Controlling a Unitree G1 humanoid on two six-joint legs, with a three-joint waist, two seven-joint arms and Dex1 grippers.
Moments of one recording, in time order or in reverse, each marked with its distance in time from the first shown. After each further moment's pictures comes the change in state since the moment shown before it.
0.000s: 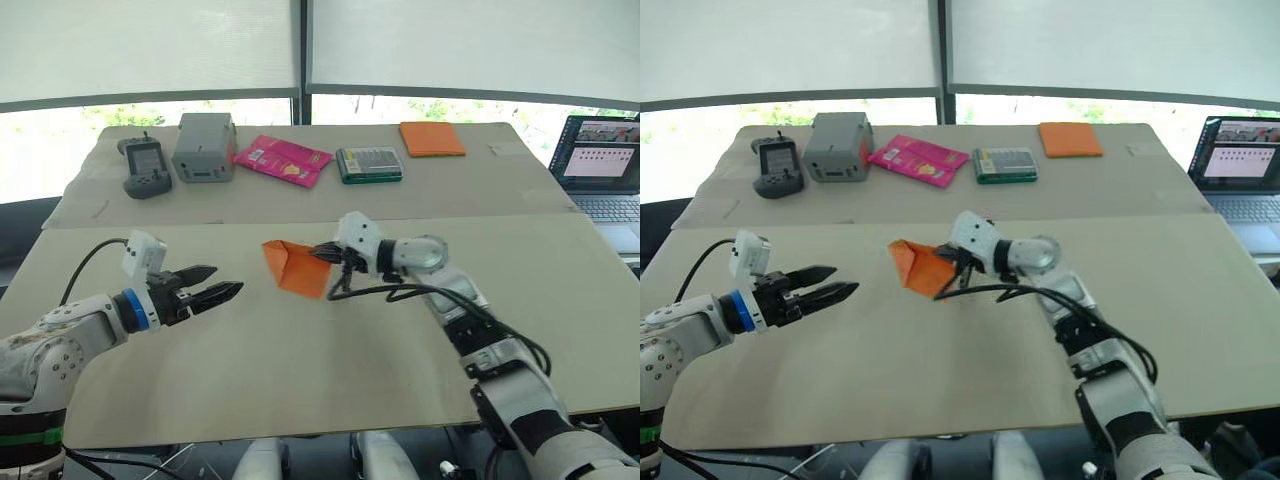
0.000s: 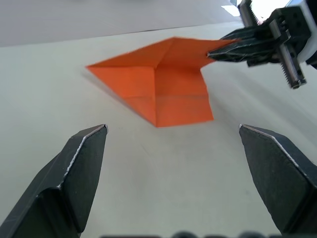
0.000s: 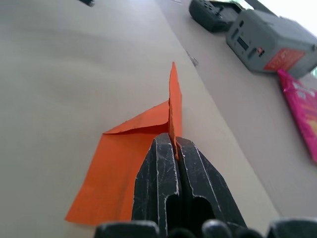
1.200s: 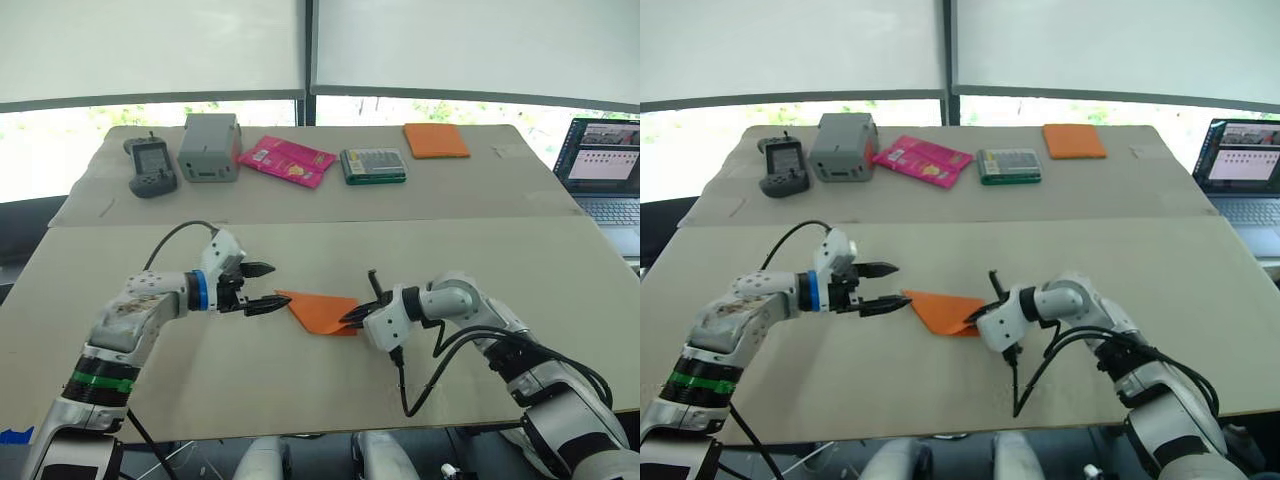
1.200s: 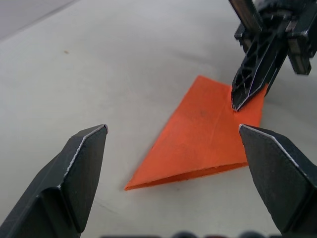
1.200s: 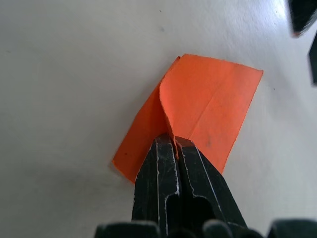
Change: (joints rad) left arm -0.276 -0.129 -0.443 0.265 0.433 -0.359 -0.291; right arm 0.155 -0.186 0.167 0.052 -0.232 -0.665 0.076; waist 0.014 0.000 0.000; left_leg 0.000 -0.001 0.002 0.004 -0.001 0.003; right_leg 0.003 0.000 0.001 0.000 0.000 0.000
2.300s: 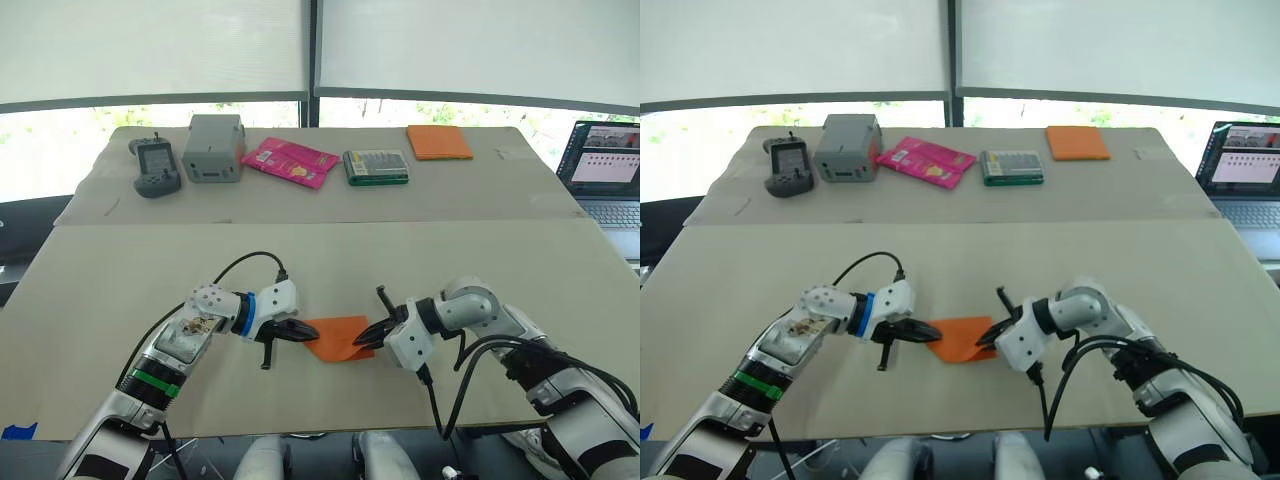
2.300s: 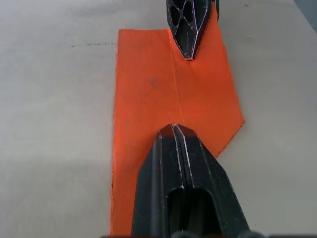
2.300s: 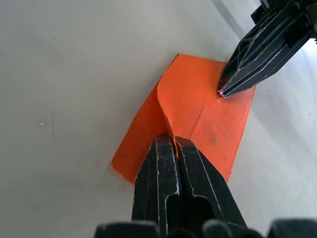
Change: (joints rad) left arm -0.025 -0.096 -0.208 0.087 0.255 -0.260 -0.195; right arm 0.052 -0.085 0.030 -0.059 0.125 -0.034 0.124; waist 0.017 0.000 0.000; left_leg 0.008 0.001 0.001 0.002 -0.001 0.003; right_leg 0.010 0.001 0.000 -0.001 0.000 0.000
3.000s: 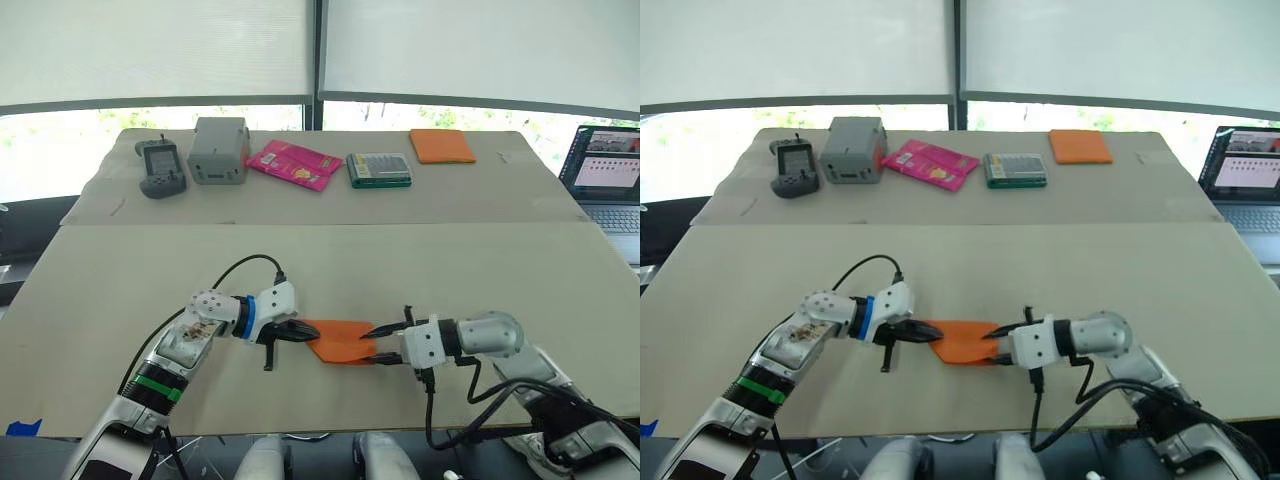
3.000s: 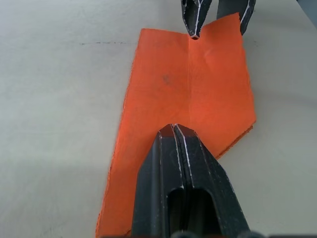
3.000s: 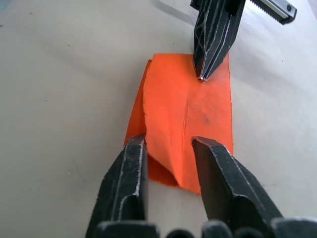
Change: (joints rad) left arm 0.018 -0.018 0.029 0.041 -0.008 -0.025 0.005; right arm 0.306 -0.038 -0.164 -0.285 0.143 0.373 -0.097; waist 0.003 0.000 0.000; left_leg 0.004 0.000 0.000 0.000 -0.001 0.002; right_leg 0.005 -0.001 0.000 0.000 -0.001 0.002
